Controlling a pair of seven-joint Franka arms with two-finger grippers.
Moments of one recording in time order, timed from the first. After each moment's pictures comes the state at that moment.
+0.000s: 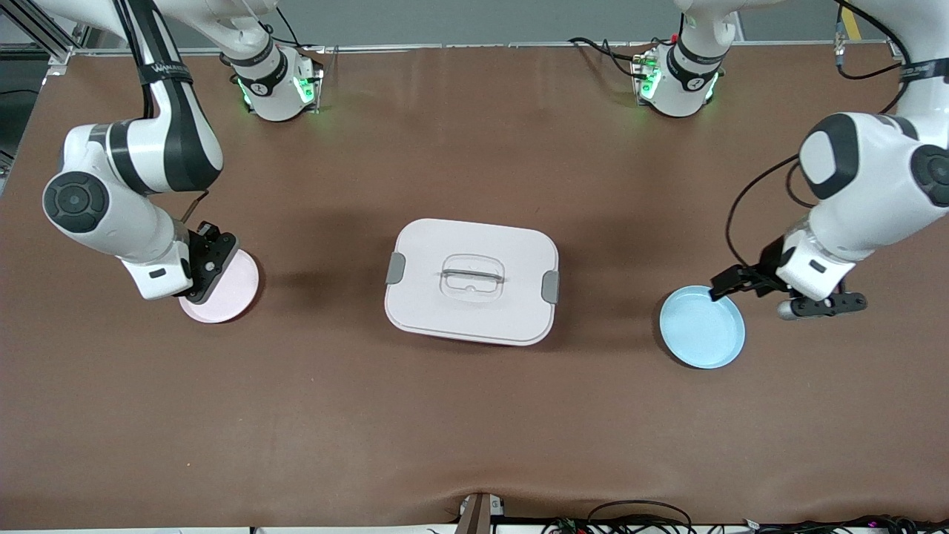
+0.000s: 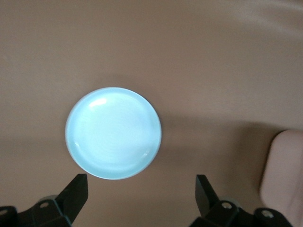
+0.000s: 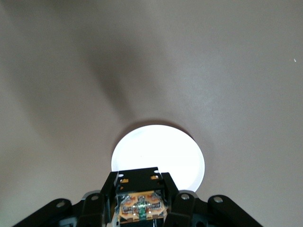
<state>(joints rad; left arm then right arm) 0.16 0.17 -0.21 -1.92 -0.14 2.22 -0.03 0.05 0.18 0.05 -1.97 -0.14 2.04 -1.00</state>
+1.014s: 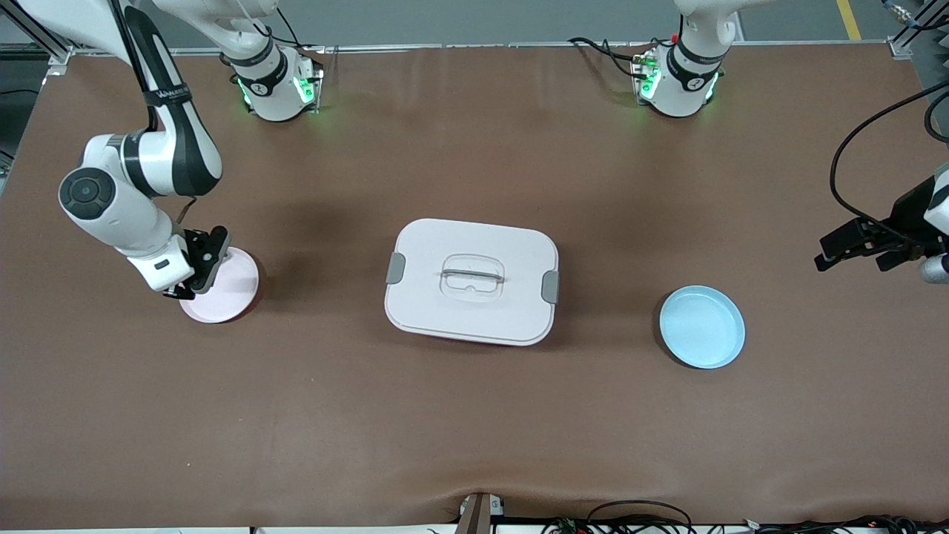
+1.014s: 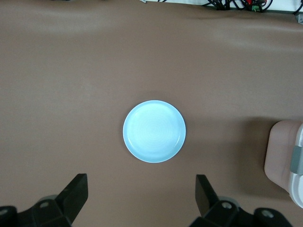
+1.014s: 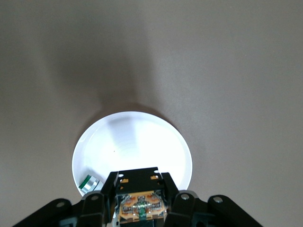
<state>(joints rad) 0.22 0.11 -0.21 -1.58 -0.06 1.82 0.00 -0.06 0.17 0.05 -2.20 -0.16 2.38 -1.25</state>
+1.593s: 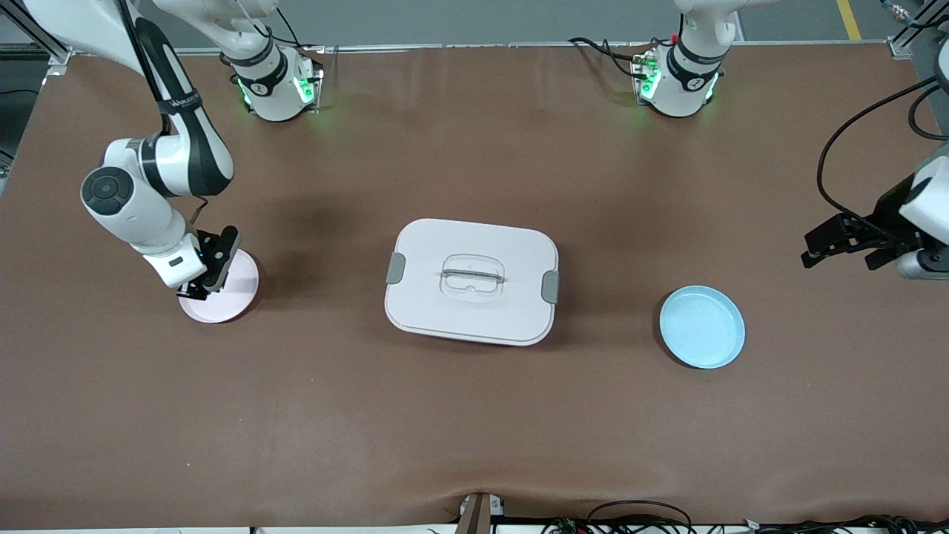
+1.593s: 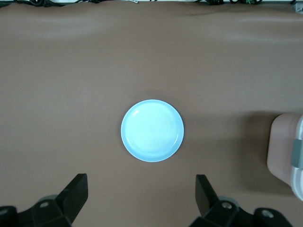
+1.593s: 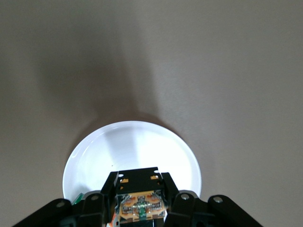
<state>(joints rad) 0.09 0.11 -0.13 -1.58 -0.02 1.82 0.00 -0.07 0.20 0.05 -2.30 -0.16 2.55 -1.27</state>
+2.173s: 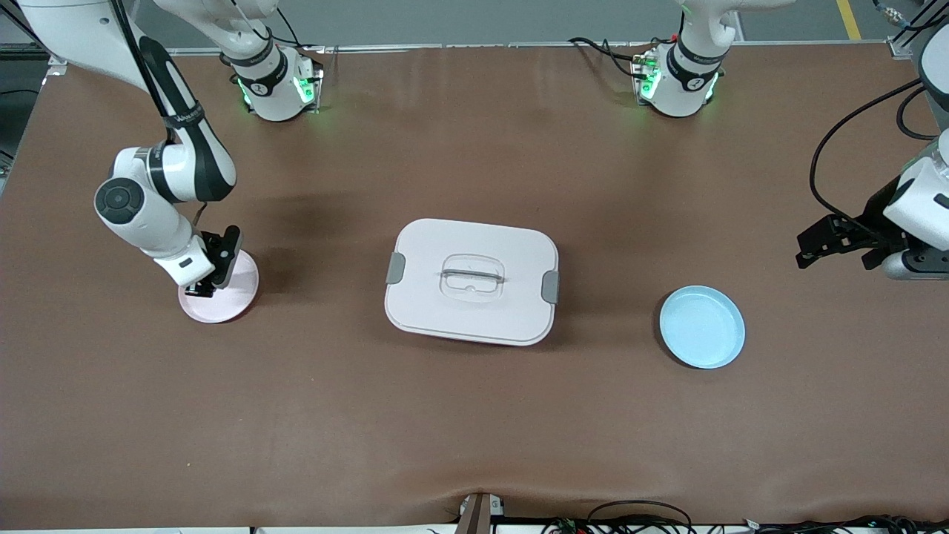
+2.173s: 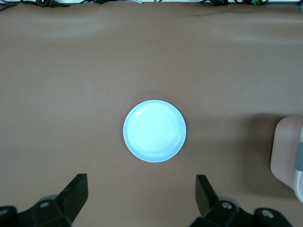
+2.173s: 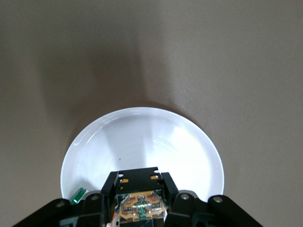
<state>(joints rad) -0.03 0.11 -0.02 -1.58 -0.01 1.82 -0.04 -0.10 0.26 0.05 -2.31 -0.21 2.59 -1.33</state>
